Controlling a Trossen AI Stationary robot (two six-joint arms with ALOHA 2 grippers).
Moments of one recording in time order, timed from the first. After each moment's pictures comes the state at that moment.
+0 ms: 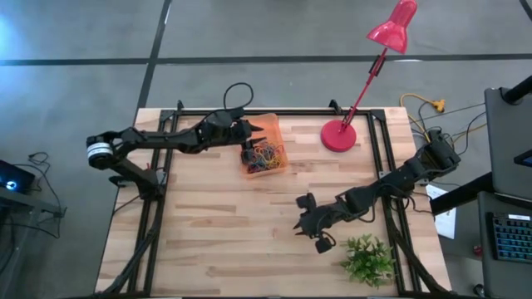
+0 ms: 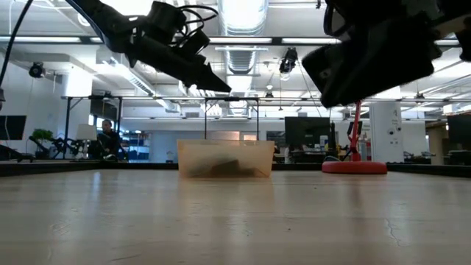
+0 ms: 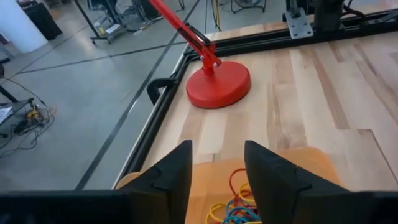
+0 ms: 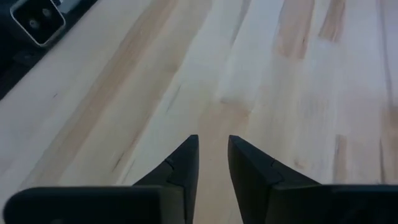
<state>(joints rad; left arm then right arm) 0.40 1.43 0.82 0.33 0.07 0.32 0.42 1.57 0.78 0.06 0.06 0.03</state>
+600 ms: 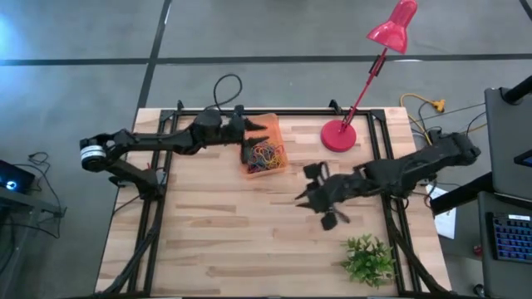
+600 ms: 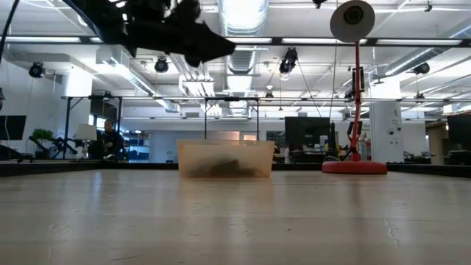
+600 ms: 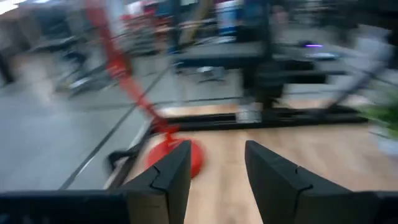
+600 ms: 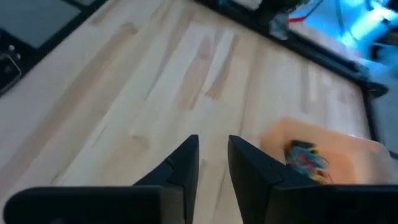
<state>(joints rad) 0.37 1.36 0.81 0.52 0.23 0.13 0.30 1.32 1.12 -0.46 0.17 -0.20</state>
